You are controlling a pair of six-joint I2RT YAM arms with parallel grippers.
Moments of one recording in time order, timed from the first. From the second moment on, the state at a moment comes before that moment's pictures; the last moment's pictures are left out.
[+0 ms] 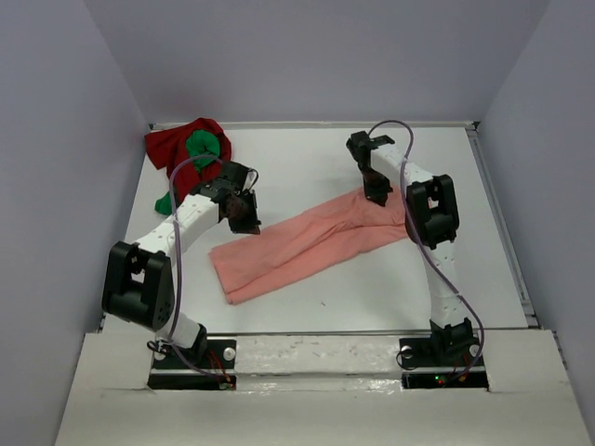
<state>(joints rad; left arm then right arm) -0.36 1.52 1.09 -0.67 0.14 -0.48 0.33 2.38 2.02 -1.13 0.41 0.37</state>
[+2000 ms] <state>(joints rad) -0.52 1.90 1.24 -0.62 0.26 -0.55 0.27 2.14 1.65 -0.85 0.37 0.49</state>
